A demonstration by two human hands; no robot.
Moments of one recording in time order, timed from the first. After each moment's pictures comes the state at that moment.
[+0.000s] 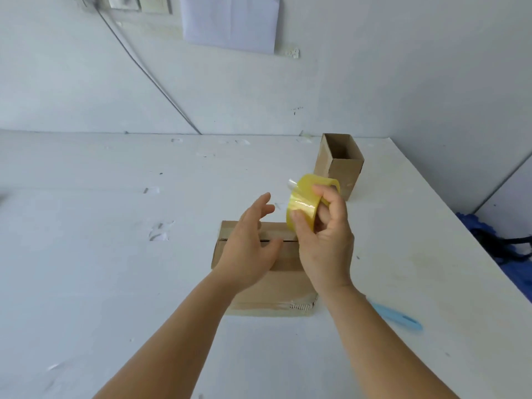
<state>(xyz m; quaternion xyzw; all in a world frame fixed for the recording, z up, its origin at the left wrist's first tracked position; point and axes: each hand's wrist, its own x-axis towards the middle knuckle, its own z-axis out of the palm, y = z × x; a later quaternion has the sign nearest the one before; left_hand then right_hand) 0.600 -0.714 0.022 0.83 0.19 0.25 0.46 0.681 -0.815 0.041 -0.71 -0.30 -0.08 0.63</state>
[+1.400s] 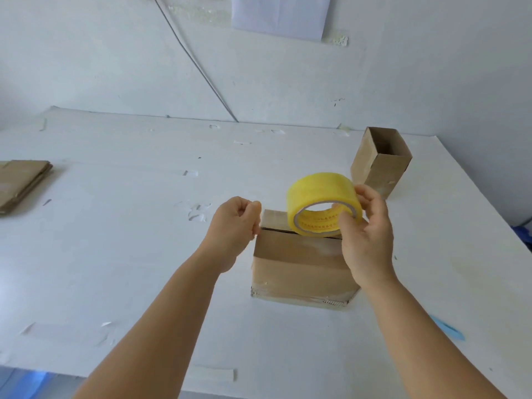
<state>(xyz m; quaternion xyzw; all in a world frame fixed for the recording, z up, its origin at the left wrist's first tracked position) 0.551 -0.657 0.029 0.66 0.36 0.28 0.60 0.692 -0.805 0.023 -0.69 -0.28 0.03 0.67</state>
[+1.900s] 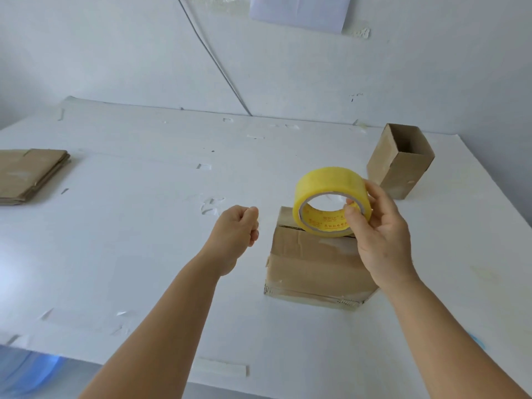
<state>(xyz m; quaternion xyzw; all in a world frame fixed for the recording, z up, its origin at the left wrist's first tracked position) 0.535 -0.640 0.004 0.64 0.37 0.25 0.62 0.691 -0.803 0.021 -0.67 -0.36 0.08 0.64</state>
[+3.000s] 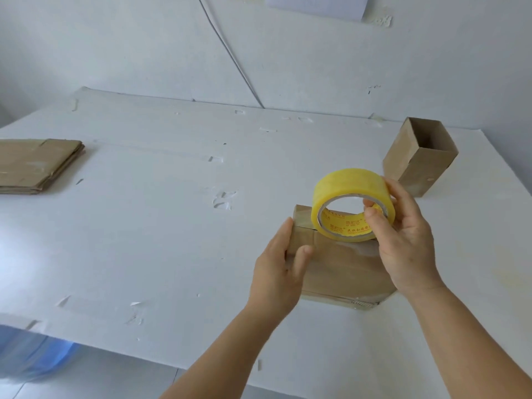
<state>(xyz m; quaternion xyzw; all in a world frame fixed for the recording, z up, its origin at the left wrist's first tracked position) 0.528 -0.721 -0.024 0.74 0.33 0.32 0.50 0.689 -0.806 0.018 -0.68 -0.37 0.07 0.63</state>
